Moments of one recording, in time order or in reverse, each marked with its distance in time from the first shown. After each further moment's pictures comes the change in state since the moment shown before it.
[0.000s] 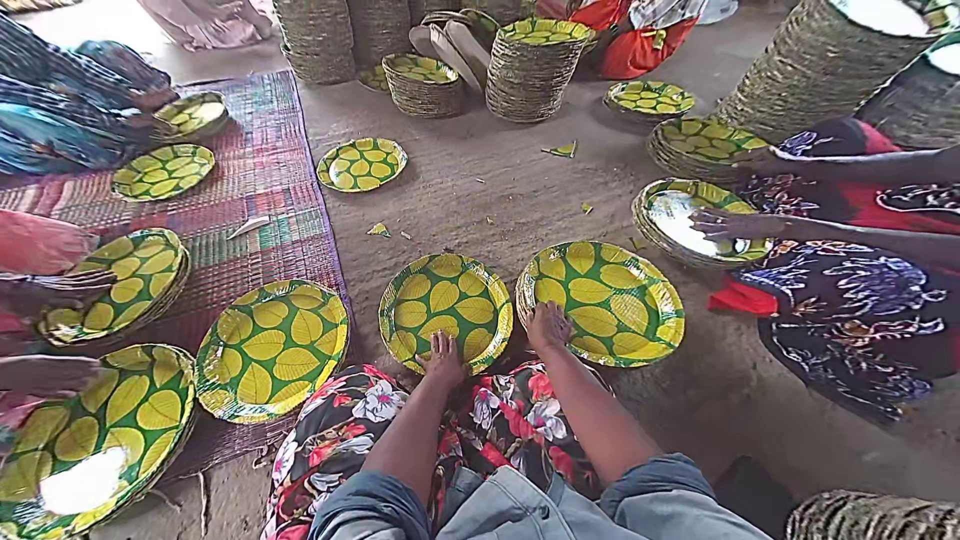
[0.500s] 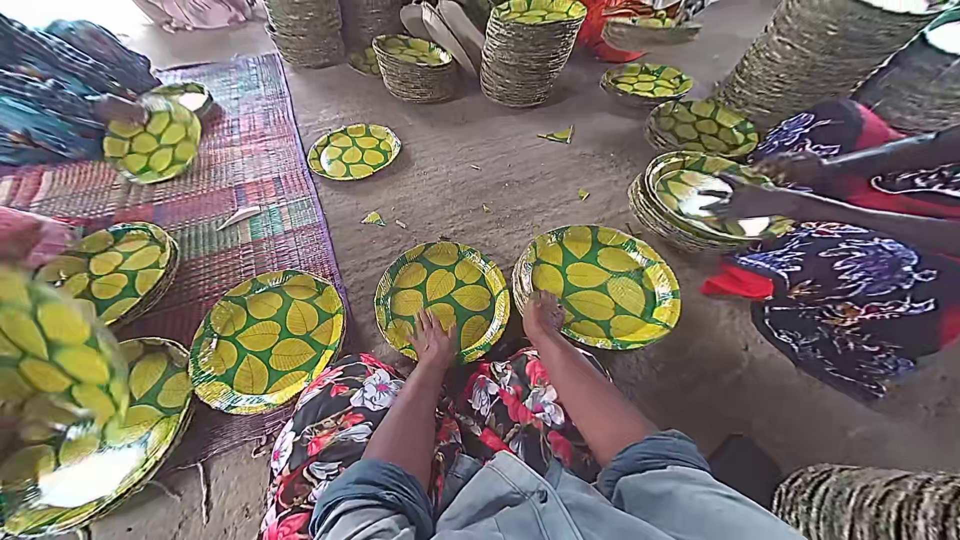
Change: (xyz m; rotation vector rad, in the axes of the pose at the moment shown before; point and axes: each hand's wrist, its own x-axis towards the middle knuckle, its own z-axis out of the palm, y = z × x) left_hand 0.000 -0.007 -0.010 -0.158 0.323 -0.064; right_hand -0.004 -0.003 0.013 0.026 0.019 -0.007
